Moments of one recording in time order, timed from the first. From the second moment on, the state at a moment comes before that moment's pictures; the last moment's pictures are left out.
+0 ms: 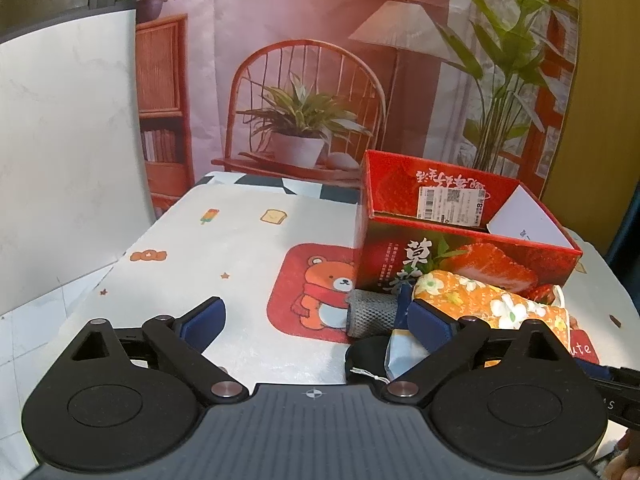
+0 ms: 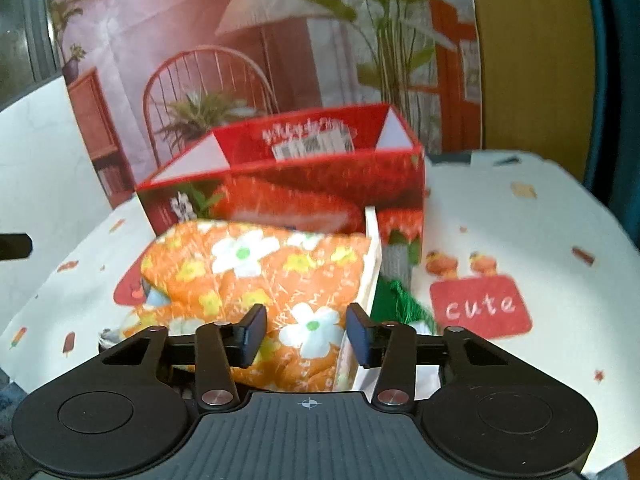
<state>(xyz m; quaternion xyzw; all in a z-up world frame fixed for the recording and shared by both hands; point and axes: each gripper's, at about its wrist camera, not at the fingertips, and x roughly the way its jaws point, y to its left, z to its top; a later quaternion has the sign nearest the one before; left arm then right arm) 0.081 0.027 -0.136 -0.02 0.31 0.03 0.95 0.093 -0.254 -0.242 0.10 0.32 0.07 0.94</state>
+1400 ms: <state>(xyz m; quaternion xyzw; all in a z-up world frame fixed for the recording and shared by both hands) 0.148 -0.046 -0.221 -0.02 0.36 -0.17 0.92 0.103 -0.275 -0.271 0.15 0.34 0.06 0.93</state>
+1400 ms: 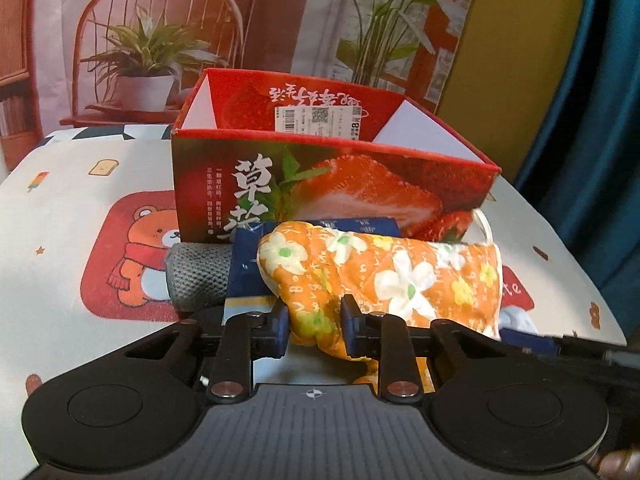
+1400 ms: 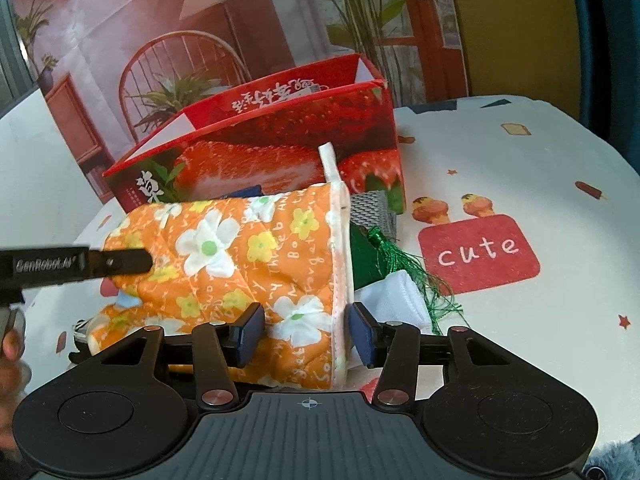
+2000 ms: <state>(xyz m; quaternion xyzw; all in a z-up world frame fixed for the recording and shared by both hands) 0.146 -0.034 -0.234 -0.06 0.38 -0.18 0.90 0.100 -0.279 -0.271 0.16 0.33 0.06 0.93</state>
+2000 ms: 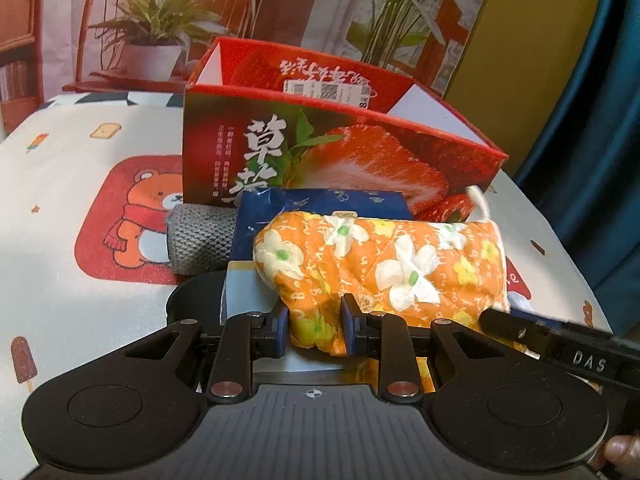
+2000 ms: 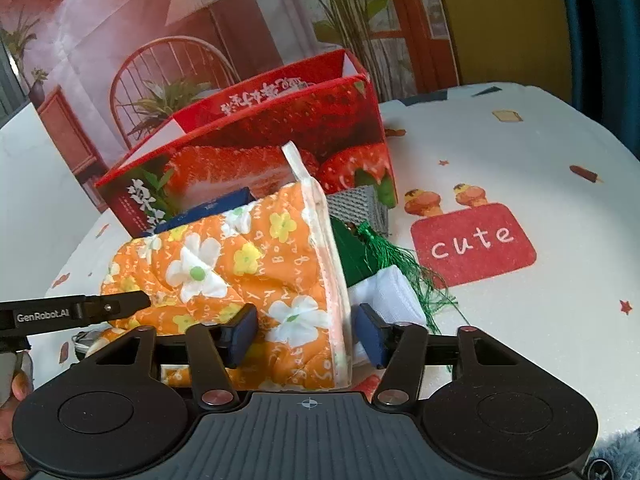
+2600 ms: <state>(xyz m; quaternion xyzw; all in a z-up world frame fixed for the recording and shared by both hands) 0.143 -0.032 -0.232 -0.05 0.38 -0.18 0.91 0.087 -0.268 -0.249 0.12 0.27 0.08 0.95</state>
